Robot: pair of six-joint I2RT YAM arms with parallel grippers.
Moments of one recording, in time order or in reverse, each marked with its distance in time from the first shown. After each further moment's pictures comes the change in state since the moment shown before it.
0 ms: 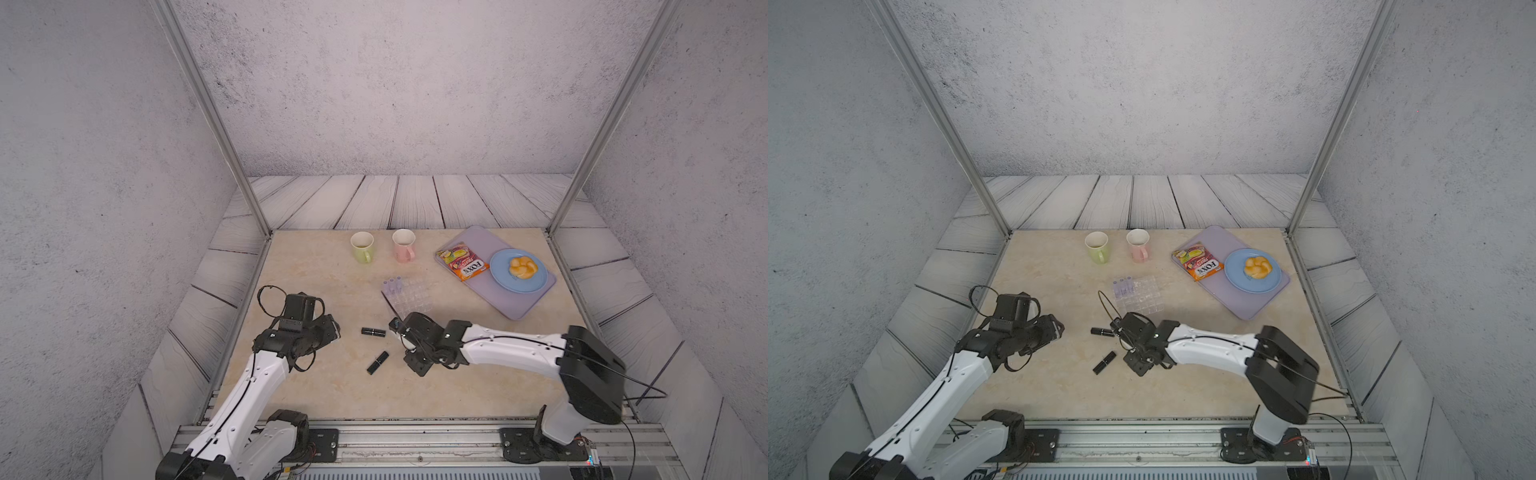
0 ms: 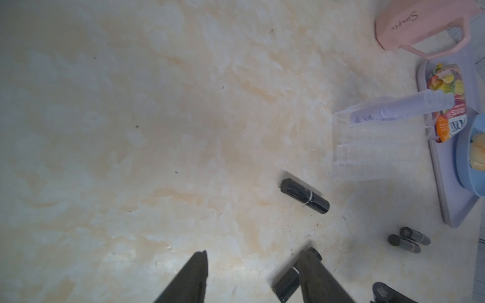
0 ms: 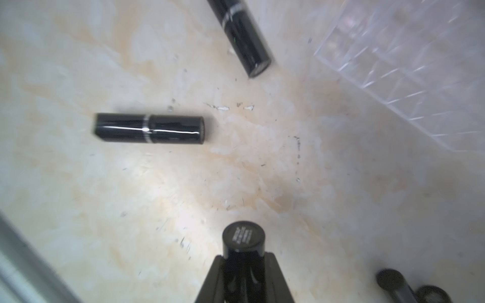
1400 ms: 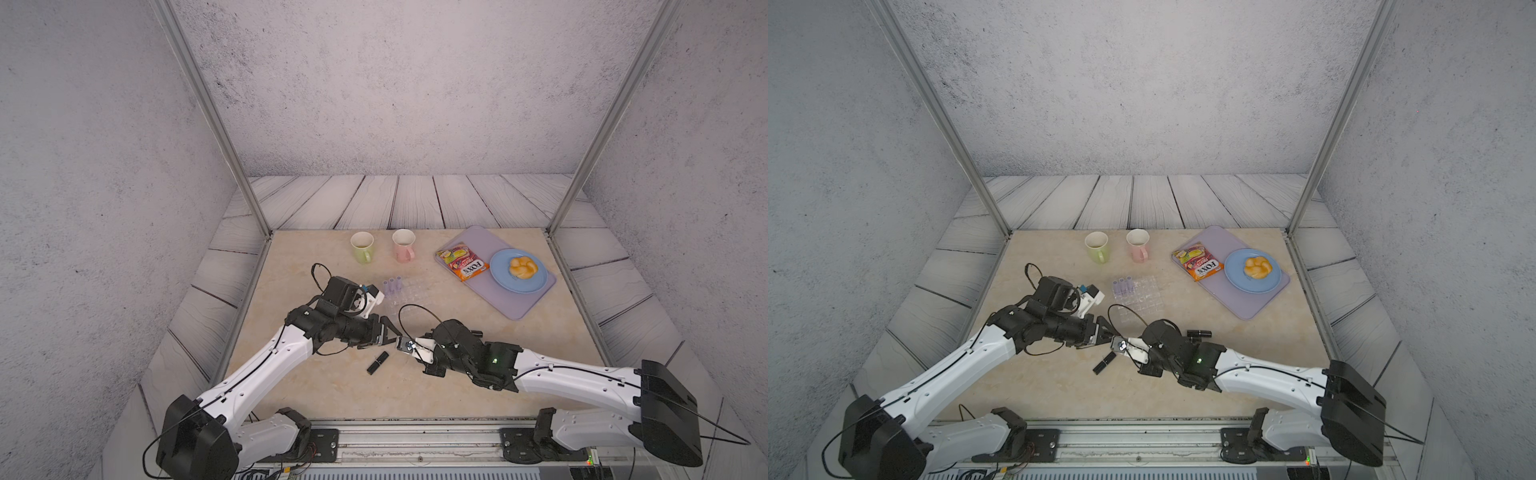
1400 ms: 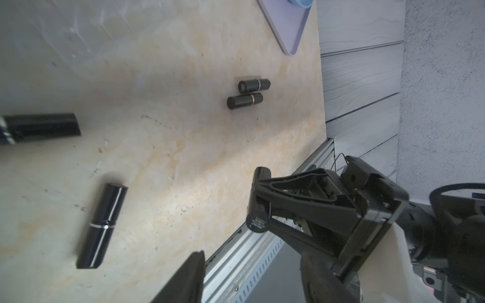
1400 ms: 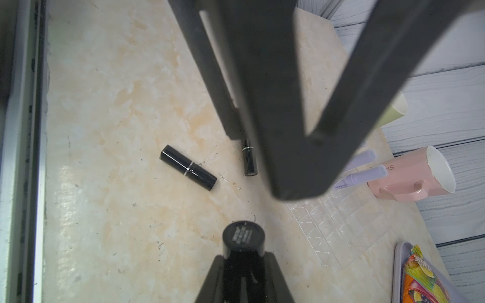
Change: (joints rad) left arm -0.342 0.216 0.191 0.029 0.556 0.023; right arm 0.035 -0.263 -0.215 0.294 0.011 -0.580
